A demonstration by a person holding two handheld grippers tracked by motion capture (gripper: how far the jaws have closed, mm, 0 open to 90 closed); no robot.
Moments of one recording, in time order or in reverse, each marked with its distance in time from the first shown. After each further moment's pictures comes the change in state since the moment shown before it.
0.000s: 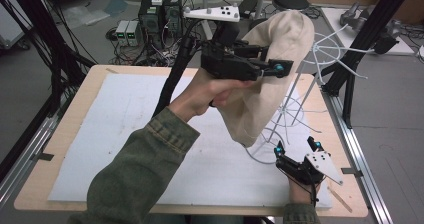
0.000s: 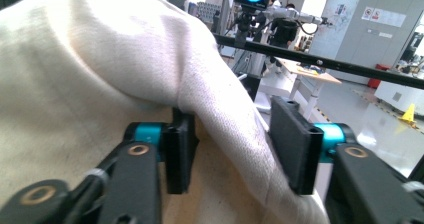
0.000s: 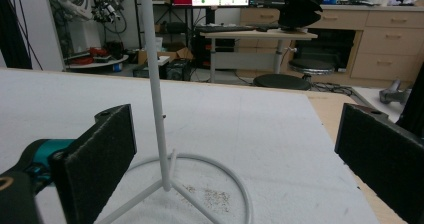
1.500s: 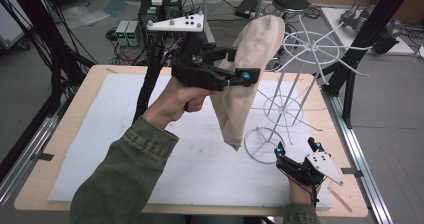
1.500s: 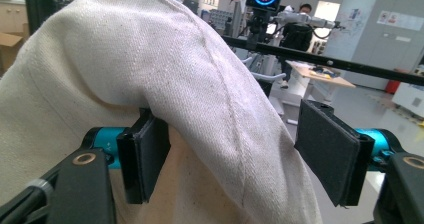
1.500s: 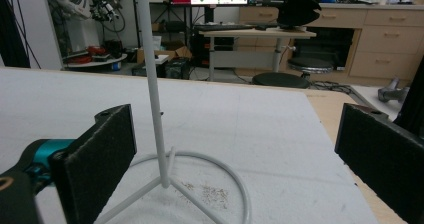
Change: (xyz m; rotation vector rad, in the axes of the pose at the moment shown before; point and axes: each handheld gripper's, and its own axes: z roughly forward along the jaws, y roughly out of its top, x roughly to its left) left arm 0.002 -0.019 -0.047 -0.044 0.055 0.012; right arm 0.000 -0.001 -0.001 0.003 -0.004 0.002
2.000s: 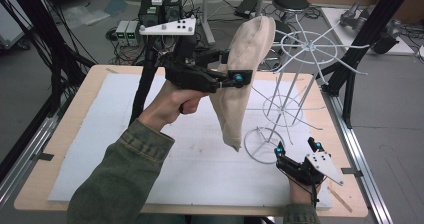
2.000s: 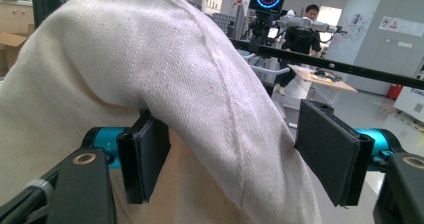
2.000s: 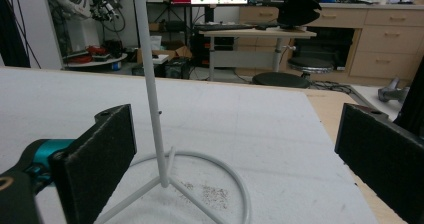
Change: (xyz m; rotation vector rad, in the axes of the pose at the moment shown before) left arm 0.003 -0.009 -0.010 -0.013 0.010 -0.011; right arm 0.000 0.000 0.000 -0.002 0.002 -0.001
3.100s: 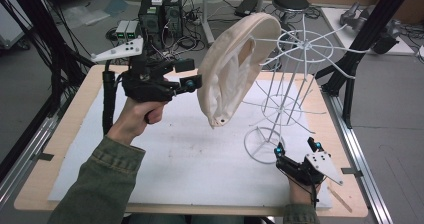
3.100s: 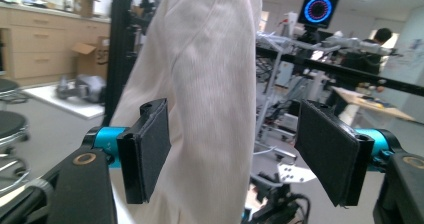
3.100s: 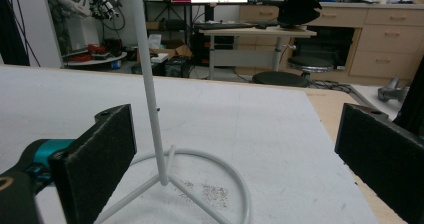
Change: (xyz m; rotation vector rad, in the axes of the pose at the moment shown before) left arm 0.017 -0.045 -0.084 -0.080 0.201 -0.014; right arm 0.001 0.000 0.000 0.008 -0.002 0.000
